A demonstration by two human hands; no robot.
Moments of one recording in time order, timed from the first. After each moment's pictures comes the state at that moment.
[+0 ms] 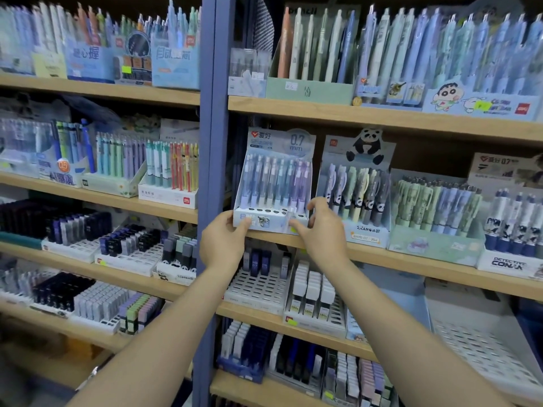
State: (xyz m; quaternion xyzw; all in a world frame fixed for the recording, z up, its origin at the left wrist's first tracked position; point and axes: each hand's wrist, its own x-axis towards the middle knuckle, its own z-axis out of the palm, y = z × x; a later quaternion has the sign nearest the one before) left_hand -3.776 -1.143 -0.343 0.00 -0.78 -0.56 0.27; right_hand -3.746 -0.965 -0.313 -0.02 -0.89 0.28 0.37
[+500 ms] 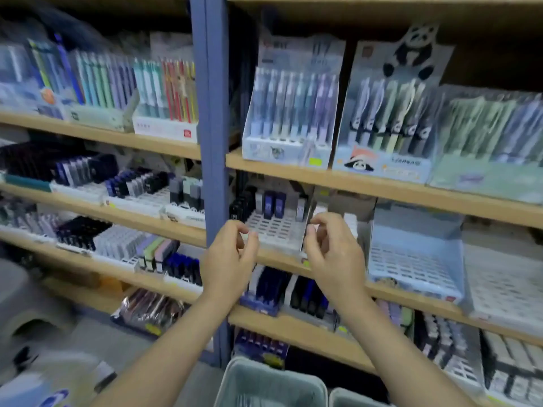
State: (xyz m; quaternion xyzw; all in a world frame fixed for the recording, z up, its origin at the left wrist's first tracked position) left_hand -3.730 -1.156 -0.470 -0.10 -0.83 -0.46 0.30; right_hand -3.688 -0.977 -0.442 0.09 -0.85 0.31 0.42
